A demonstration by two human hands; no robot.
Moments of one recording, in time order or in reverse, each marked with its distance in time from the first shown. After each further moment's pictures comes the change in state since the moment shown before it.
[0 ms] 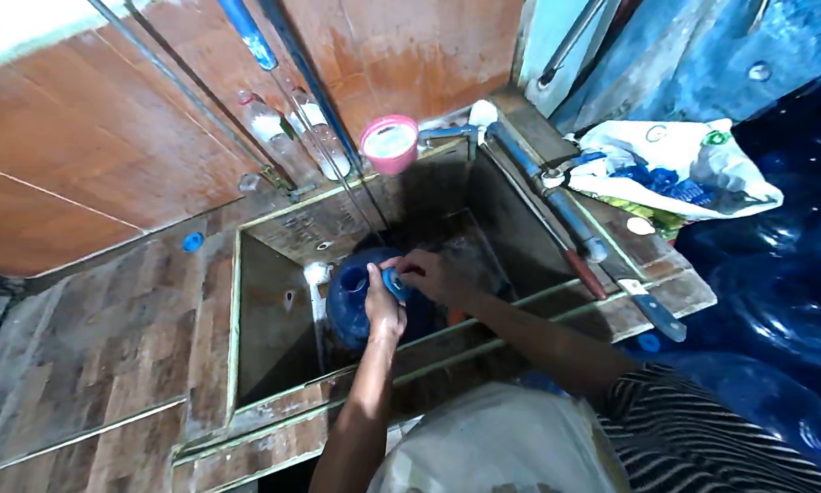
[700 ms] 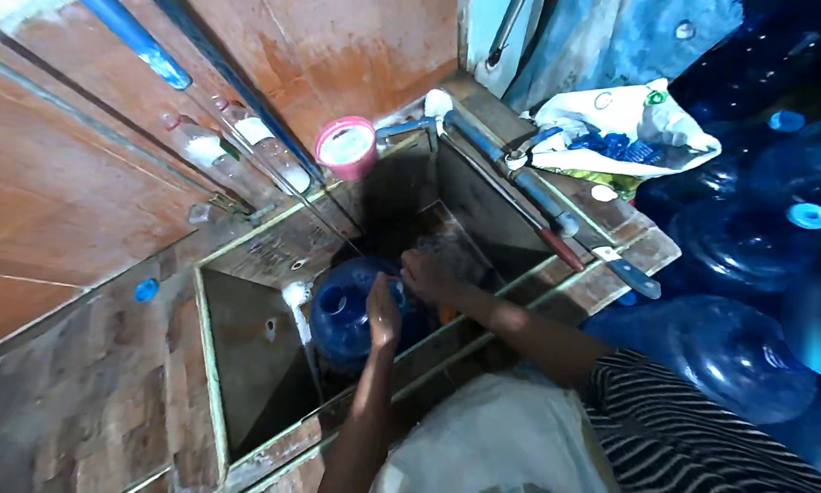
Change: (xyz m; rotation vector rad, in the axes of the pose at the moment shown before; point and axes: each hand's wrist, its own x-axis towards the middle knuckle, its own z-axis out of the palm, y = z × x) left_hand 0.012 -0.019 -0.008 0.588 -0.279 0.214; right_hand 0.009 0.028 -0.003 -0.345 0.062 0.221
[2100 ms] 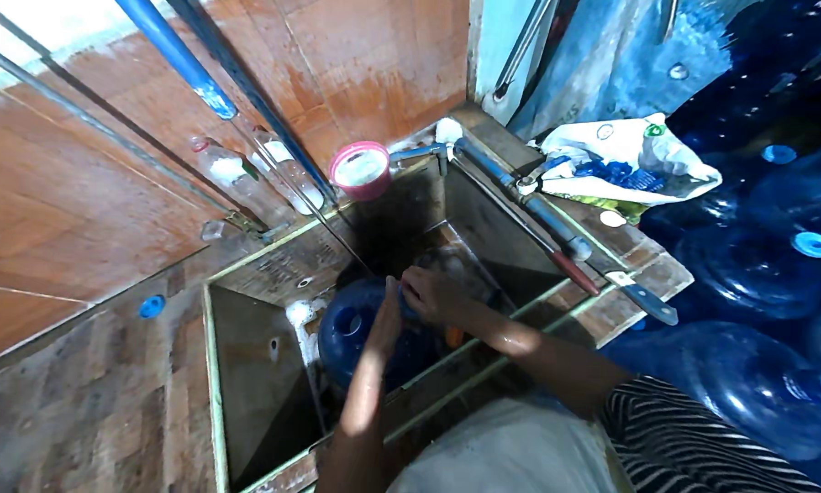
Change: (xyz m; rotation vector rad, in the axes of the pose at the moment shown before) left_hand 0.023 0.027 -0.028 0.001 -0.338 -0.183; right_hand 0.005 -0.013 0.007 0.038 0.169 -0.295
